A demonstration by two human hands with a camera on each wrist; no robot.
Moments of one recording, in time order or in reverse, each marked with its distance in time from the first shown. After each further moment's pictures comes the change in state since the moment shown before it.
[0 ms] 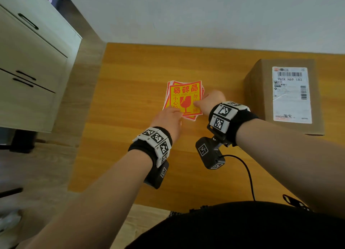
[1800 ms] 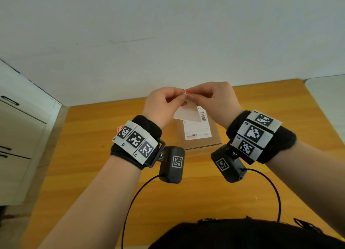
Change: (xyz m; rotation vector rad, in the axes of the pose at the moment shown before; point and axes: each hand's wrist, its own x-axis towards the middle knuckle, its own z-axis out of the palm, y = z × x) left_hand -0.018 0.217 -0.102 -0.808 0.355 0.323; right_hand -0.103 0.098 -0.206 0.451 0.372 -0.669
